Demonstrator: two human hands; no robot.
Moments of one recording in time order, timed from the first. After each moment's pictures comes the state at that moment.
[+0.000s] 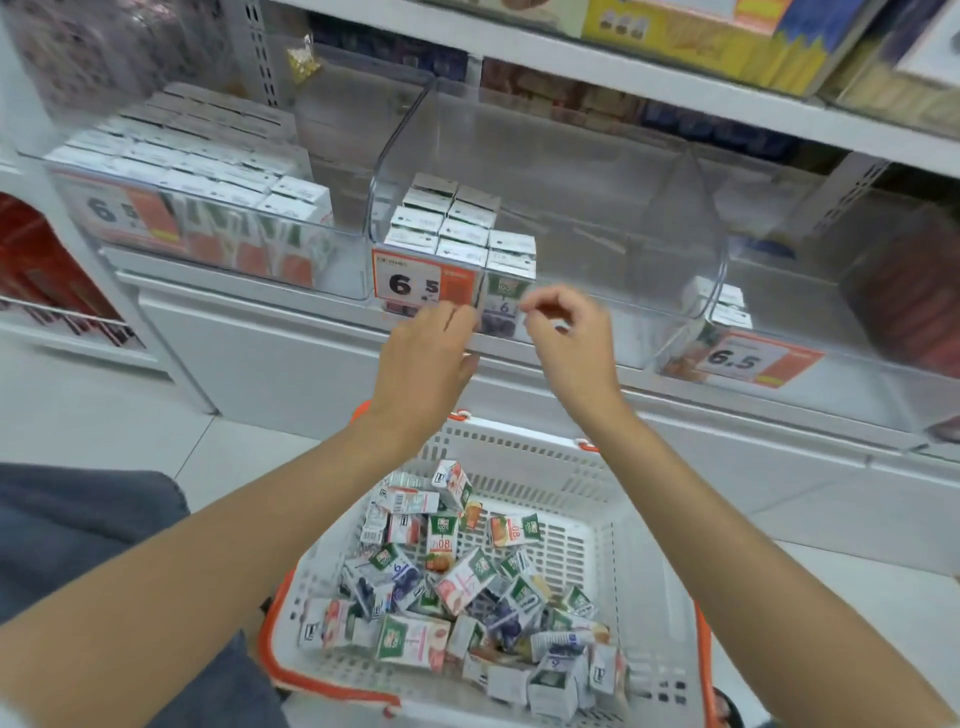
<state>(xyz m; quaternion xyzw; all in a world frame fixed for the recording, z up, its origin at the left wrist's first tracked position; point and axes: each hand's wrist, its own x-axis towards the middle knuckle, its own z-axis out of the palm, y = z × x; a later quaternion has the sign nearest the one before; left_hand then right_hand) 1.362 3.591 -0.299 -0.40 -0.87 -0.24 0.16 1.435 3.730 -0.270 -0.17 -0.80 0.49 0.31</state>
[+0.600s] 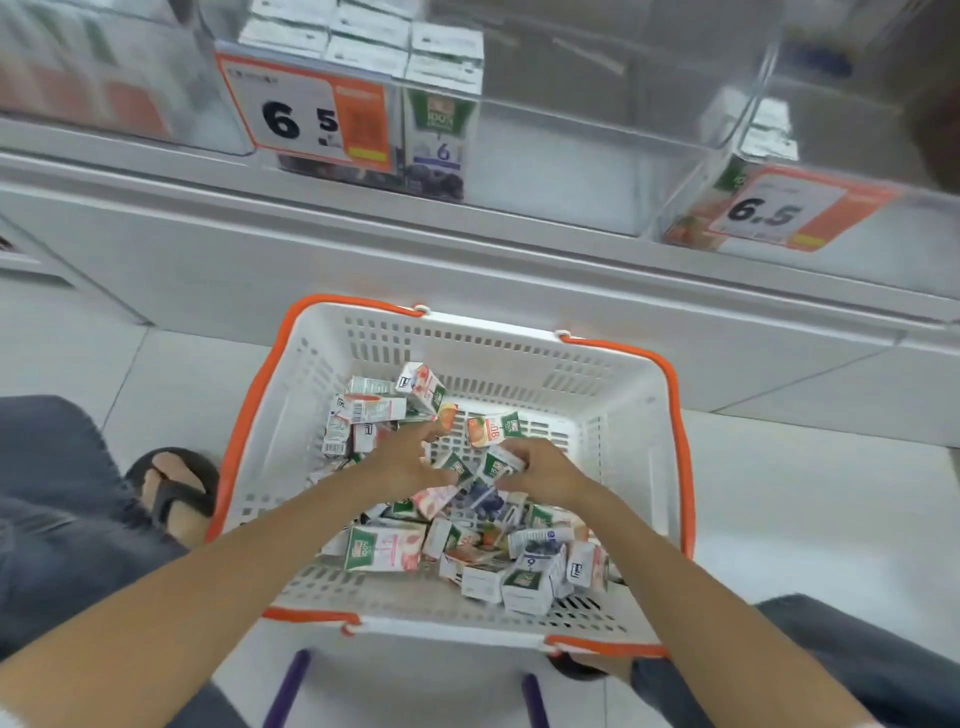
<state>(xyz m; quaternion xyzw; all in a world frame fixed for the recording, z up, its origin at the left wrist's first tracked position) 1.444 3.573 -0.495 -0.25 -0.79 -0.26 -0.49 1.581 3.757 -0.520 -0.28 -0.80 0.46 -0.25</state>
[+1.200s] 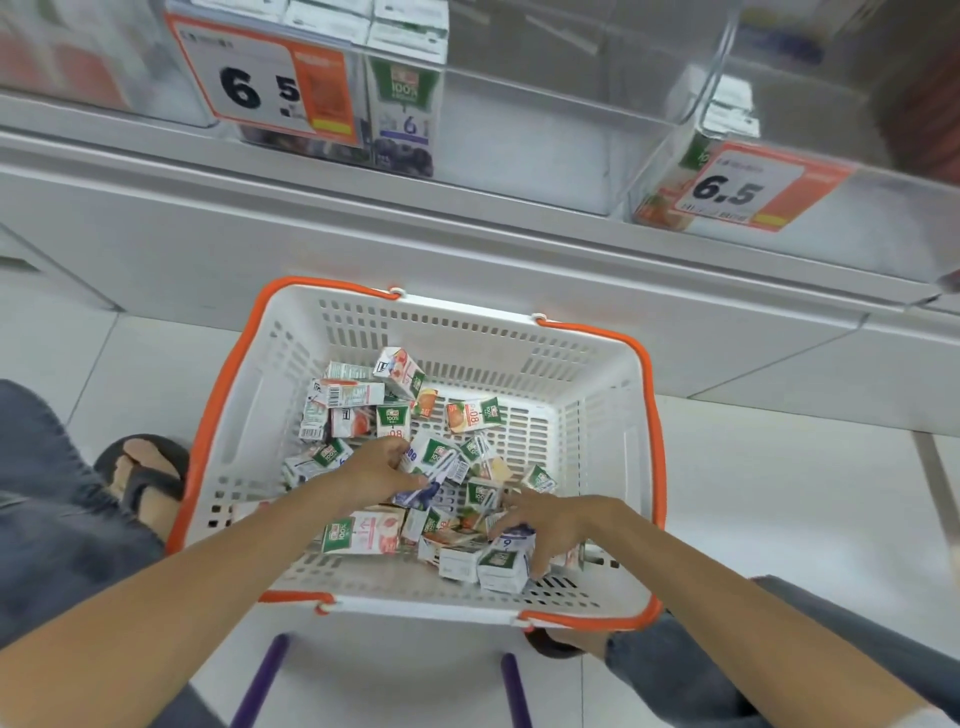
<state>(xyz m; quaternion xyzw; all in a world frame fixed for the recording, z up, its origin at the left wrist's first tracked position) 1.465 3.557 -0.510 -0.11 -0.76 -0.33 -0.55 1.628 3.758 -0.498 -0.04 -0.78 0.27 -0.56</state>
